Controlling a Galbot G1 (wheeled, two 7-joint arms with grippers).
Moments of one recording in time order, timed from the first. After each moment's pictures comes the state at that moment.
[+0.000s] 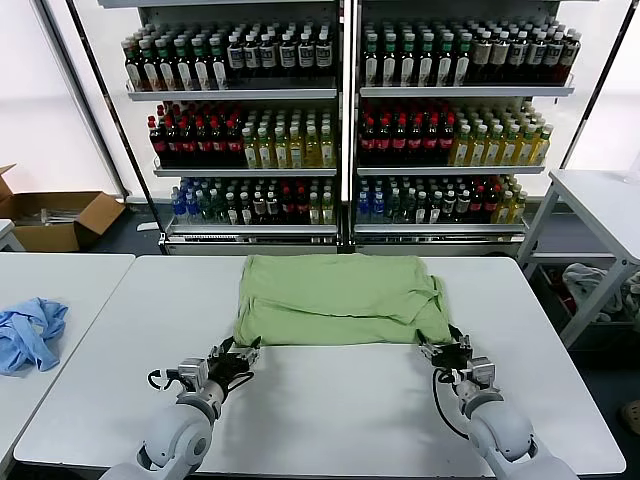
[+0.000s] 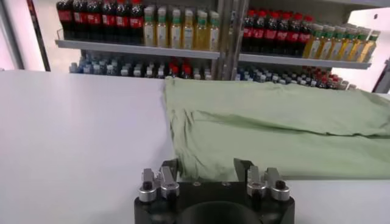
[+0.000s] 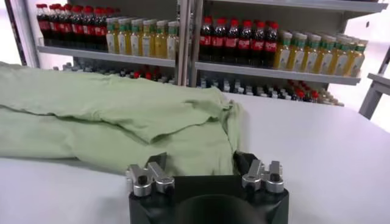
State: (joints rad) left arm 1.12 -1.02 -0.14 -1.80 -0.72 0.36 -0.33; right arm -1.09 1.03 0.23 1.65 0.47 -0.24 0.16
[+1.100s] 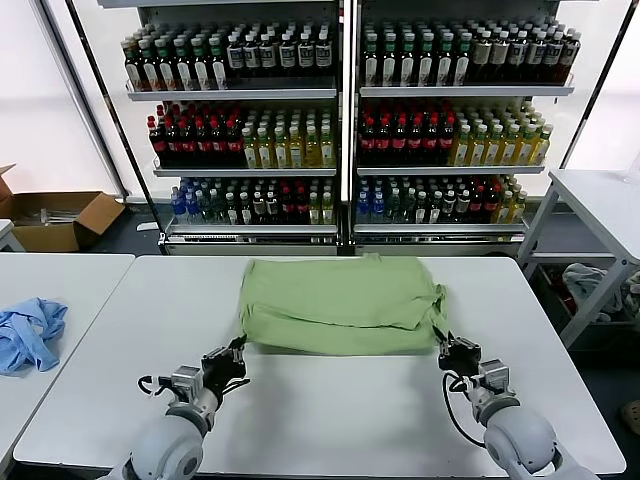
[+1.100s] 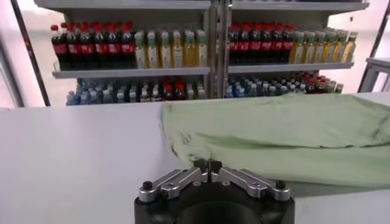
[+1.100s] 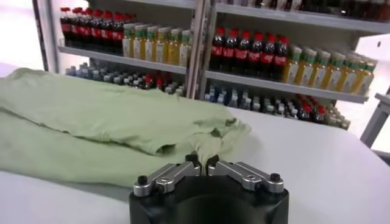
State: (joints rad) left arm 1.23 -0.92 -0.16 -1.96 -0.65 0.33 -0.36; right arm -1.27 0.89 0.33 1.92 0.49 -0.29 0.15
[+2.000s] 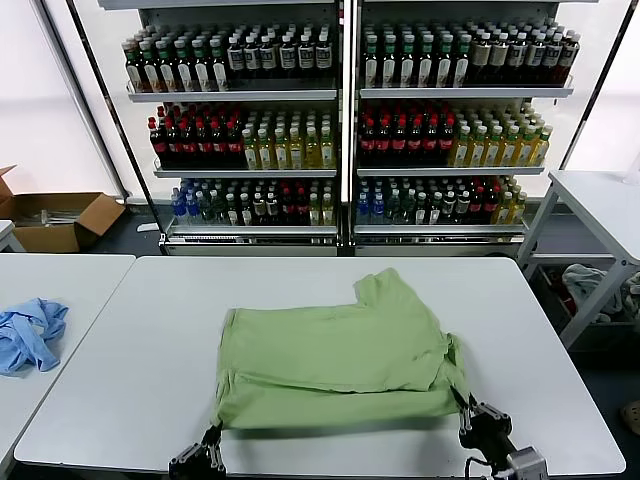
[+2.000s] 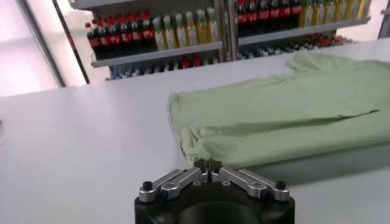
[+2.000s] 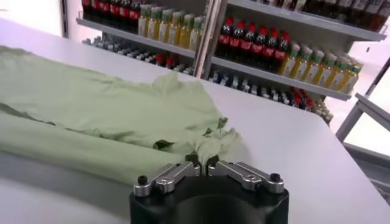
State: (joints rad) left arm 1.84 -0.87 -0.21 -2.29 -0.38 0.24 -0.61; right arm -1.84 0.88 0.49 2.24 0.32 -0.27 0.27
